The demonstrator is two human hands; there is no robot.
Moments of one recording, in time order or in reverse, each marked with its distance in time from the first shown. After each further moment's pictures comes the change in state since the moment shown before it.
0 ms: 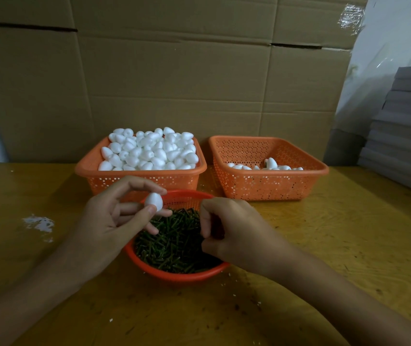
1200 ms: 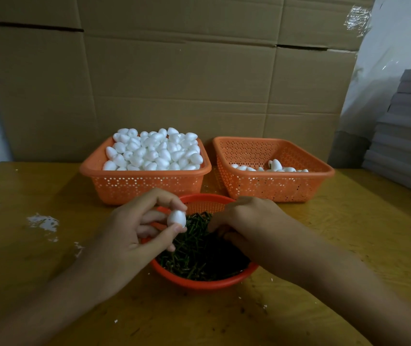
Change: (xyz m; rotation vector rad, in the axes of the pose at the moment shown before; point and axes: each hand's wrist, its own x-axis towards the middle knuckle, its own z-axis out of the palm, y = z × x) left_hand -0.011 0.000 0.014 0.103 -0.079 -0.007; right_hand -0.007 0.008 -0.021 -0.404 -0.115 -0.093
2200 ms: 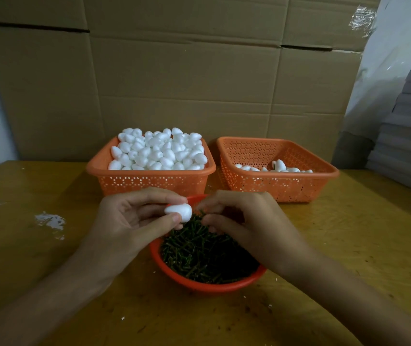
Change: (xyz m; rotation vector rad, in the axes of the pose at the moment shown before) left_hand 0.005 0.019 0.000 -0.356 0.165 -0.103; right_hand 0.008 -0.007 0.013 0.537 0.280 -0.014
